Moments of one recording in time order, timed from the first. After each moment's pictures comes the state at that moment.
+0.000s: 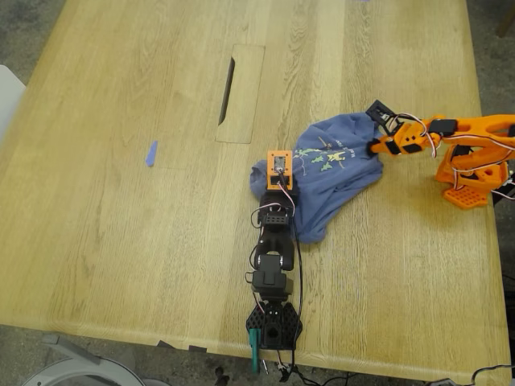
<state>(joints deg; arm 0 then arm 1) 1.3 105.5 140.4 -5.4 -89.8 18.3 142.4 159.2 26.9 -76.1</state>
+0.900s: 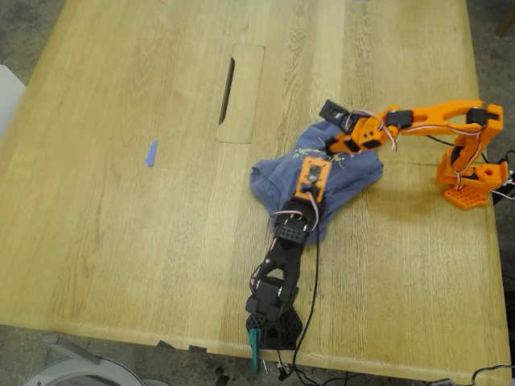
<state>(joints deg) 16.0 125.9 150.5 9.1 -88.2 3.5 96.1 114.2 18.7 -76.9</state>
